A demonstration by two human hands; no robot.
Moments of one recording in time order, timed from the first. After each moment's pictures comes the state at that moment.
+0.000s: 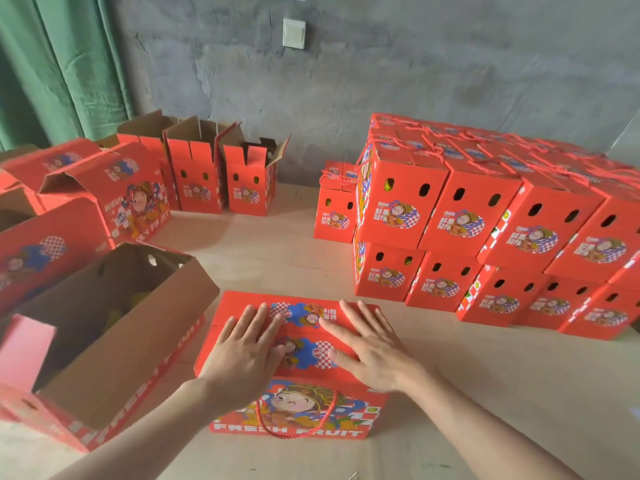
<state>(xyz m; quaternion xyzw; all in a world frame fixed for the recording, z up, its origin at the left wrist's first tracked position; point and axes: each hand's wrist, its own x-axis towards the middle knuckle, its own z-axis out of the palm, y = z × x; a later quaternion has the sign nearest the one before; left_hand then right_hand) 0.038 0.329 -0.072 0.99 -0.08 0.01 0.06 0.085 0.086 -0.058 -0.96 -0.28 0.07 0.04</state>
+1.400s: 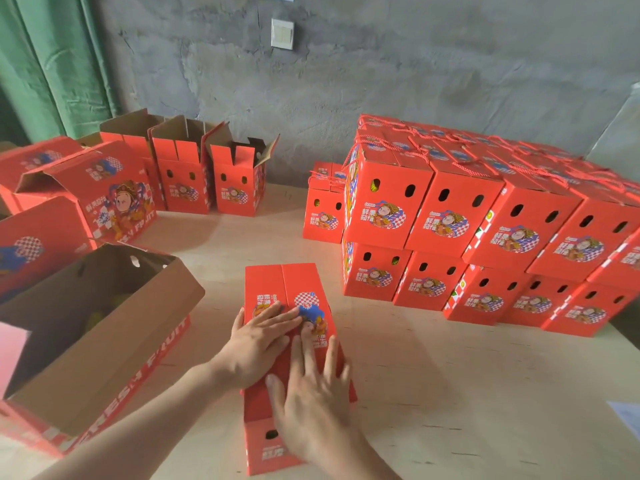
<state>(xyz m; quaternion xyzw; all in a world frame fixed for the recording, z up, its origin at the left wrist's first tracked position) 0.068 0.307 -0.069 0.95 -0.17 0.00 0.25 0.005 0.167 -0.064 -0.99 -0.12 0.00 0.09</state>
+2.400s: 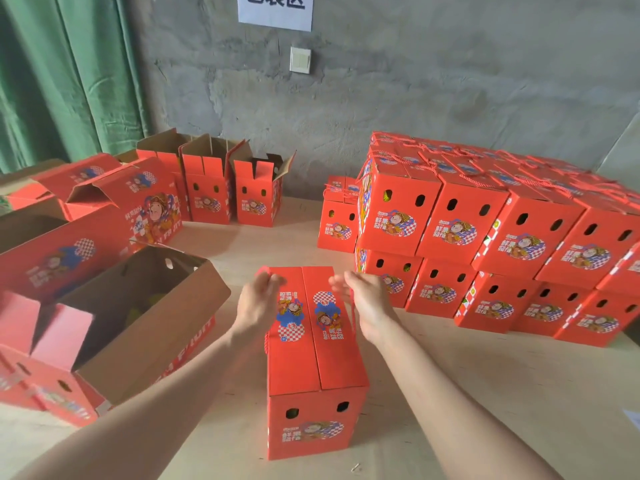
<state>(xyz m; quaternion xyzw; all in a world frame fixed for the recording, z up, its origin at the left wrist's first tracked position) 0.060 0.306 -0.007 0.76 0.13 0.14 0.62 0.086 0.142 0.007 -0.73 0.04 0.00 0.68</state>
